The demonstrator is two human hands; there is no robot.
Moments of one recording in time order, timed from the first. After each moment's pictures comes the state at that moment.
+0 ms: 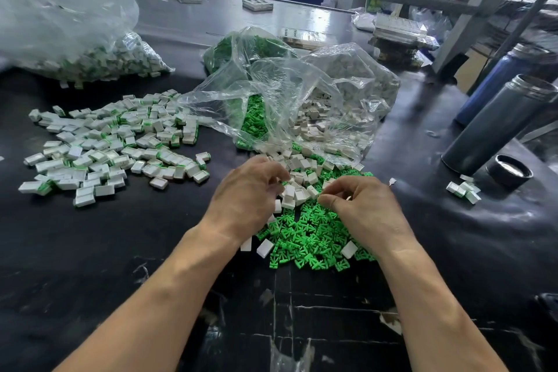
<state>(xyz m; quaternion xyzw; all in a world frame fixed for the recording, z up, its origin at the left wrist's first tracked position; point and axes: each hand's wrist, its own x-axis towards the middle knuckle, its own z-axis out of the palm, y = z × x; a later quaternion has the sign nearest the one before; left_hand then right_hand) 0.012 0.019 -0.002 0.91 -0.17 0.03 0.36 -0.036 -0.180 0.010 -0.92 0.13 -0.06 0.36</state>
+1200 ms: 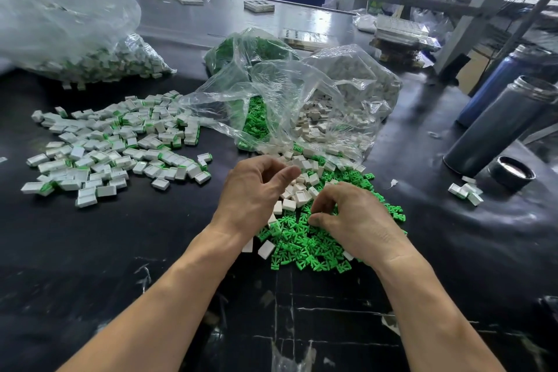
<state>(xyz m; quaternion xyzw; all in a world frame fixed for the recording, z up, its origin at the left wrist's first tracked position) 0.008 0.011 0.002 0.80 -0.12 0.02 0.59 -0.043 -0.164 0.019 -0.97 0.05 0.01 0.24</state>
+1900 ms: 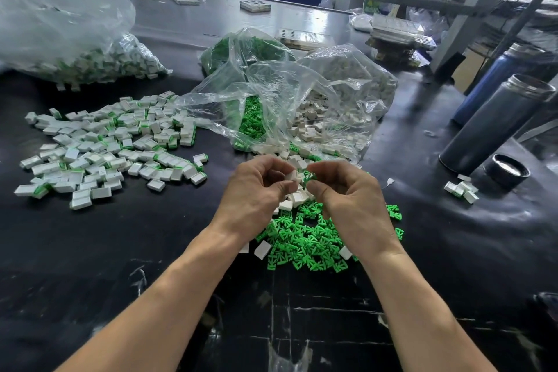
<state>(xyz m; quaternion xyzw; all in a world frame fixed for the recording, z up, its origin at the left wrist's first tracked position) 0.005 0.006 0.004 0.76 -0.12 -0.04 0.64 -0.038 -0.158 0.009 -0.79 0.06 -0.13 0.59</state>
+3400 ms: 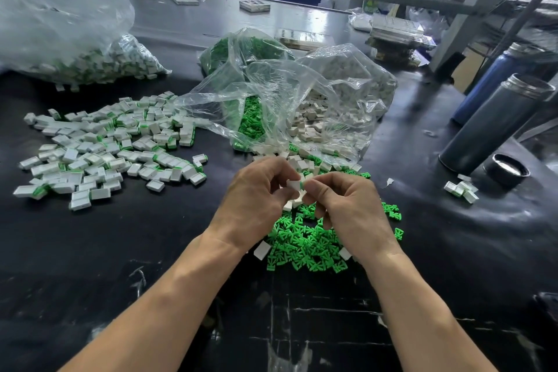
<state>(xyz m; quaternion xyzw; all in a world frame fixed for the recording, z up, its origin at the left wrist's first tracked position) 0.003 0.006 0.000 0.84 -0.18 0.04 0.52 -0.041 -0.155 0.011 -0.77 0.08 -0.08 0.63</state>
